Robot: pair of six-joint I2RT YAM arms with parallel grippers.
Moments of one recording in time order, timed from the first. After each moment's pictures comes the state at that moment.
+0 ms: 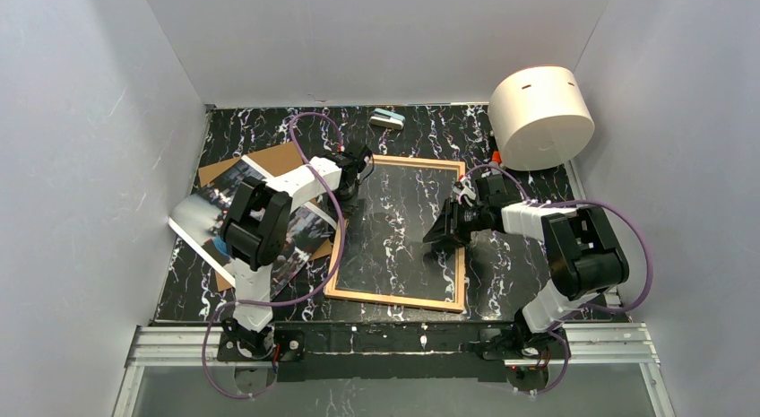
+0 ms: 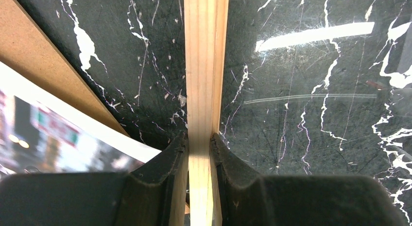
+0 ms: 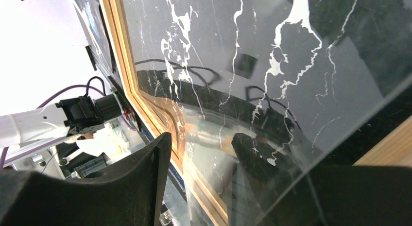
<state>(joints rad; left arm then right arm) -0.54 2.00 1.42 -0.79 -0.22 -0.38 0.28 1.63 0.69 -0.11 -0.83 0.55</state>
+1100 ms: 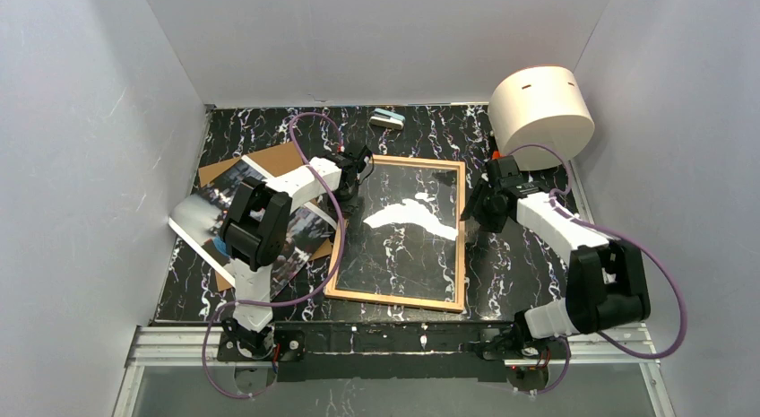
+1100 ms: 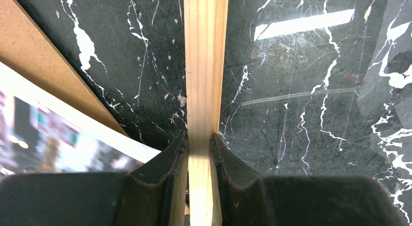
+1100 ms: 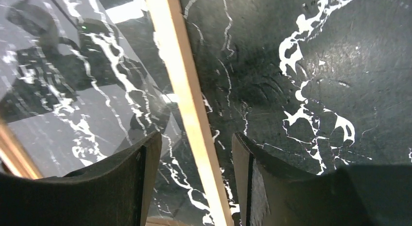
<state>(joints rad) -0.54 2.01 1.41 -0.79 -0.22 -0.39 0.28 1.37 0.87 -0.54 -0.02 0.64</state>
